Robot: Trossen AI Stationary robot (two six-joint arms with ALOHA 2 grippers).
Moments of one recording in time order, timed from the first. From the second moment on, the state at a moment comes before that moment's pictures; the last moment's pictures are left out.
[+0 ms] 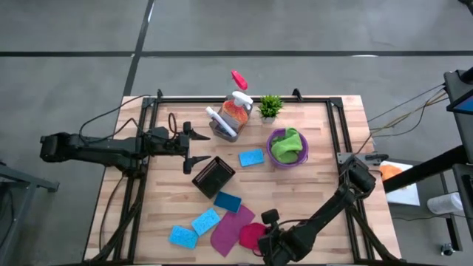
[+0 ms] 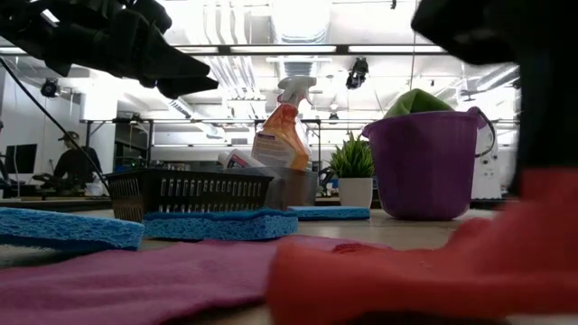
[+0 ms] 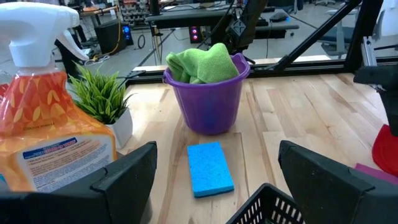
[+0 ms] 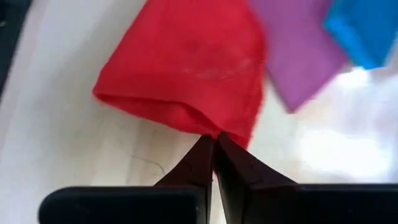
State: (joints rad) left arm 0.14 0.90 0.35 0.33 0.05 0.11; right arm 0.75 2.14 1.62 -0.85 0.40 0.44
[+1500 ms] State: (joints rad) left arm 0.14 0.90 0.35 0.36 0.05 0.13; right arm 0.49 0.97 0.63 0.16 0.73 -0.13
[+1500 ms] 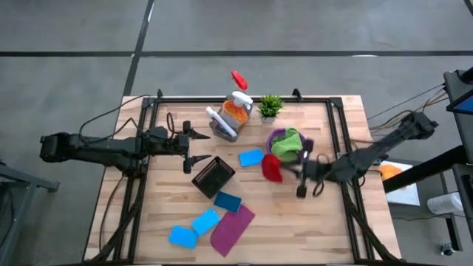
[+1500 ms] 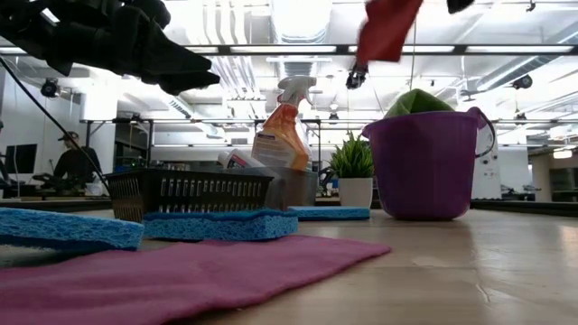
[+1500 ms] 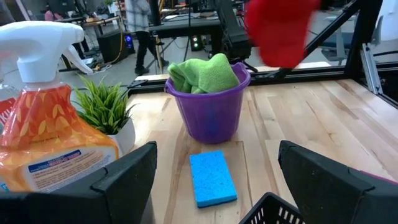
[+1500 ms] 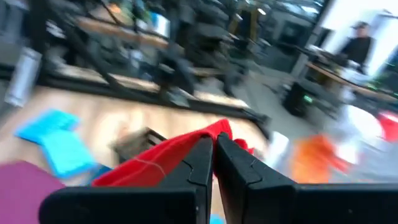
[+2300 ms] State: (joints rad) left arm 0.14 0.90 0.35 0.35 0.05 0.13; right arm 0.16 0.99 0.63 -0.54 0.64 0.28
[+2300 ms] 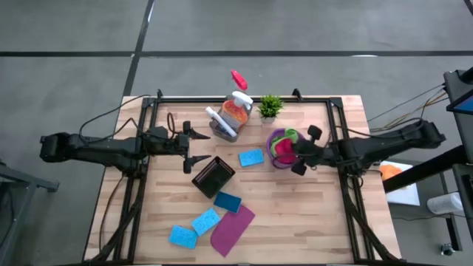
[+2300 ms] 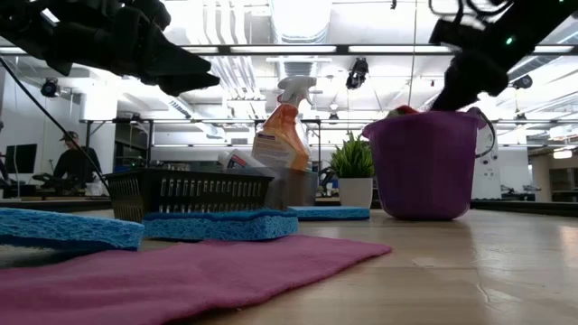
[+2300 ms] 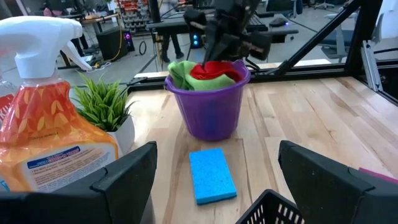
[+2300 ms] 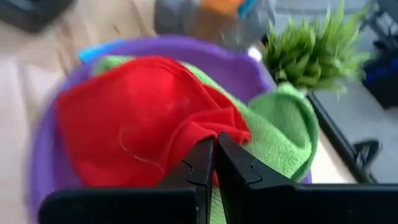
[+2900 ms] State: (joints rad) left arm 0.14 0.90 0.35 0.34 0.05 0.13; right arm 0.14 0.97 0.76 -0.65 0.66 0.35
